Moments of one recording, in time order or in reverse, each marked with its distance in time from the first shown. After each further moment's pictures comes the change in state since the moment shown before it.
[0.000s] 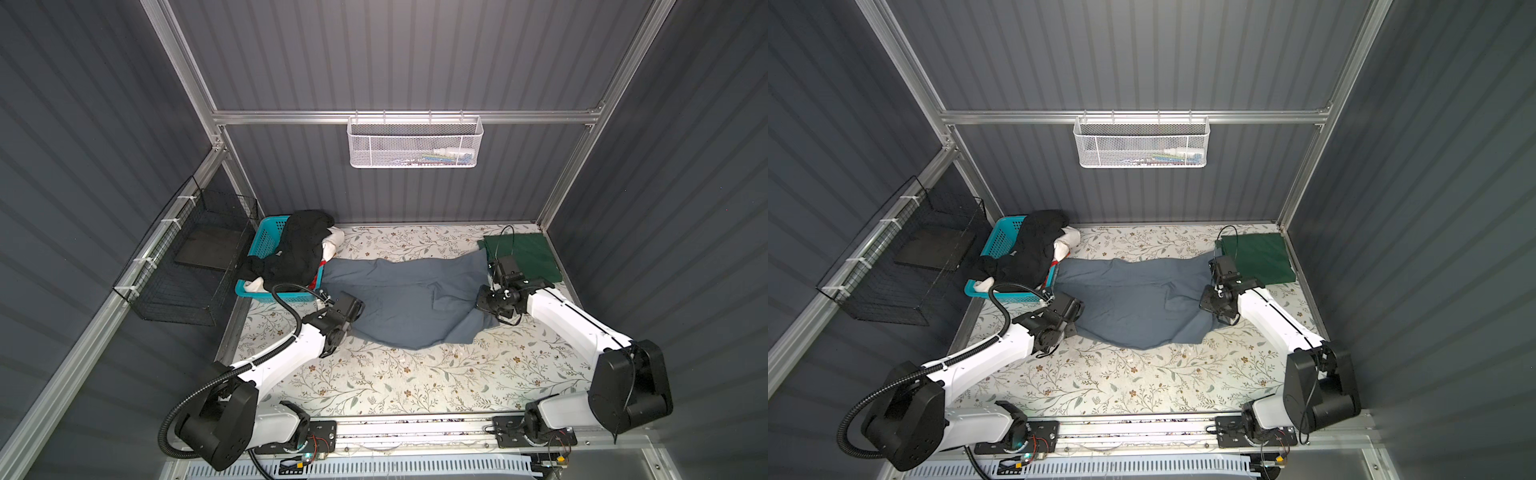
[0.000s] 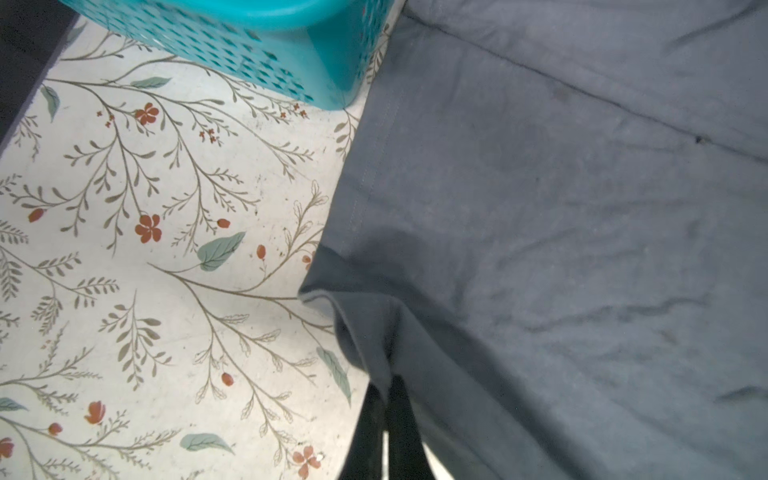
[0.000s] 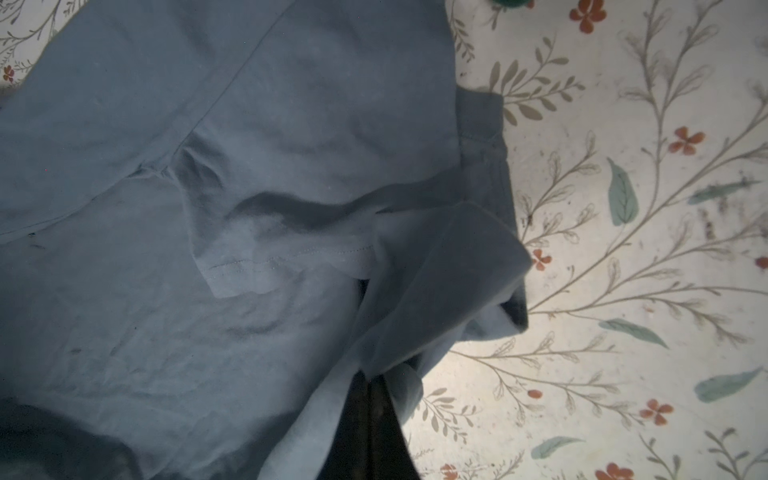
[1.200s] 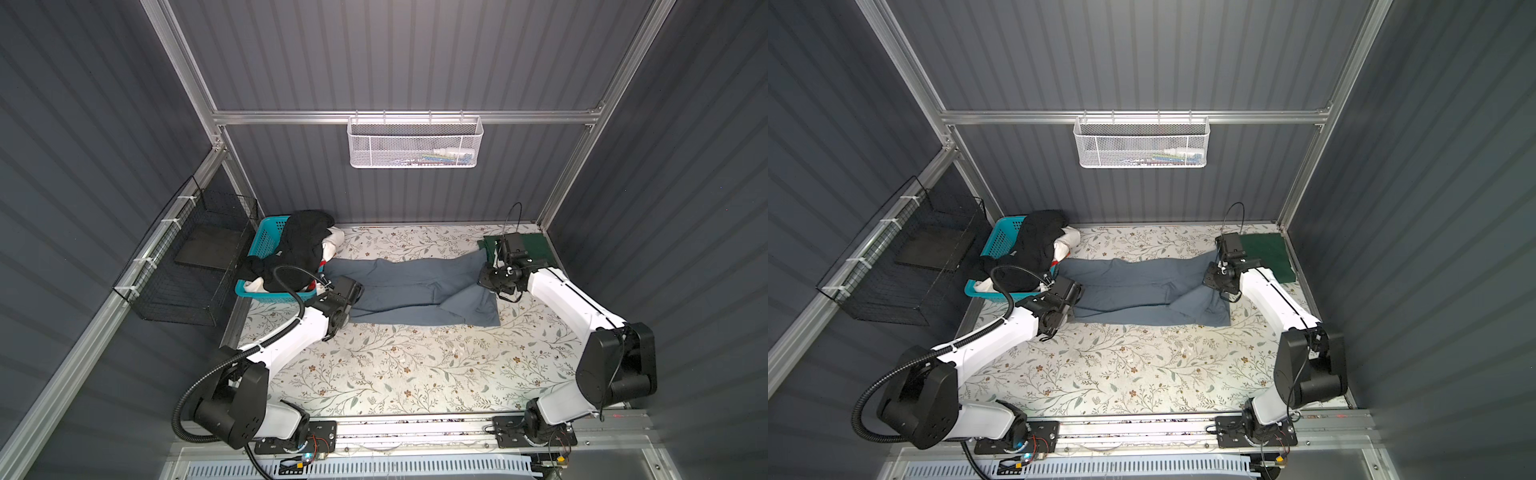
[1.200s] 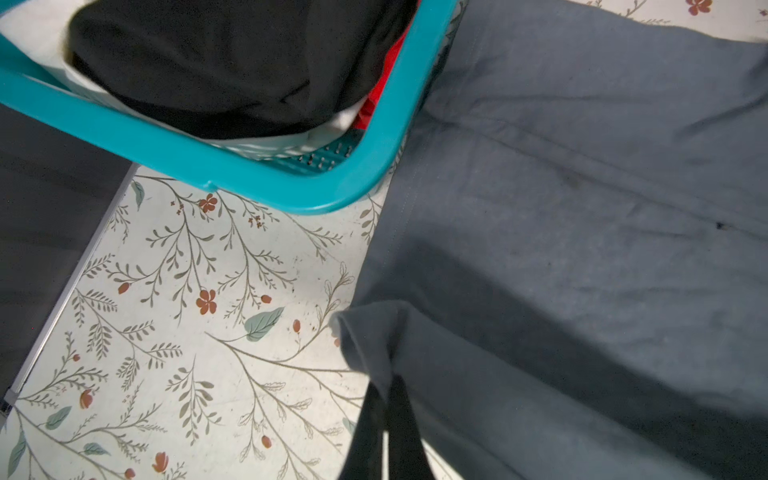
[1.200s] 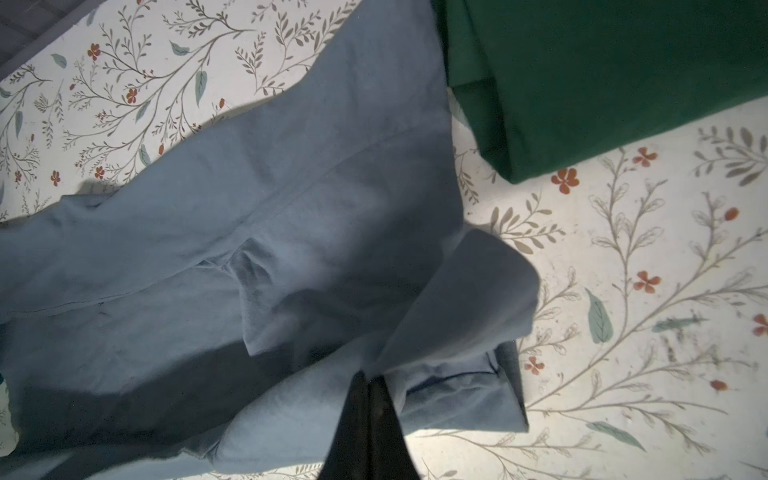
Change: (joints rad) left arm 0.048 0.123 0.150 -0.031 -0.095 0.097; right arm -0.068 0.129 0.224 0.009 -0.016 -0.077
